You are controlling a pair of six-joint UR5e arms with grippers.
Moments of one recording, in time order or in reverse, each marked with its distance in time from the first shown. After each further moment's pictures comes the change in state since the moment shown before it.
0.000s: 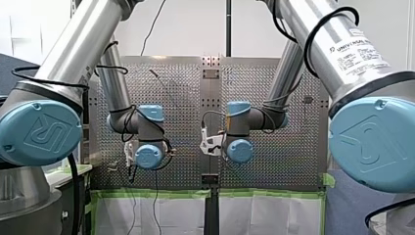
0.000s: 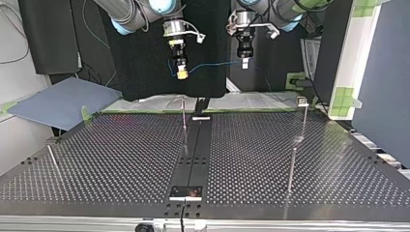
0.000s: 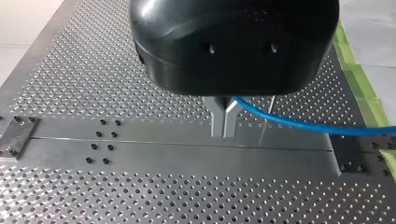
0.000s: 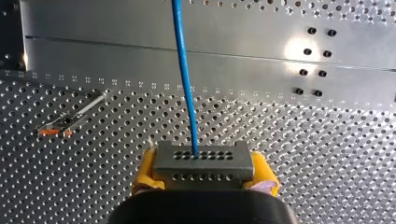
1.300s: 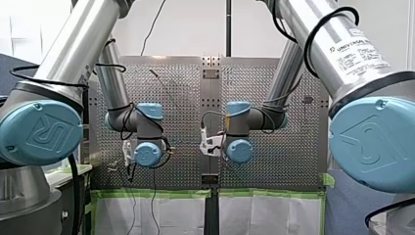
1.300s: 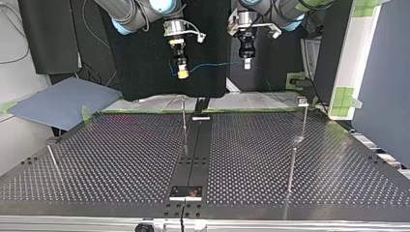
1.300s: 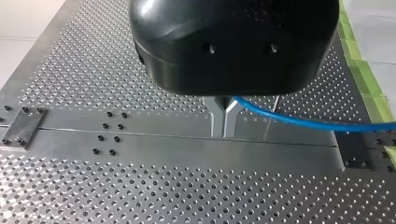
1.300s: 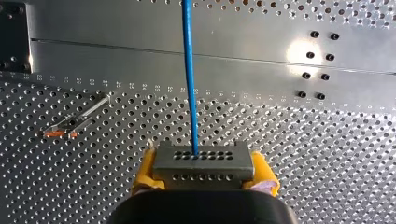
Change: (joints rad) left arm 0.013 0.024 -0.007 -0.019 -0.002 -0.022; right arm 0.003 0.001 0.000 0.008 -0.003 0.000
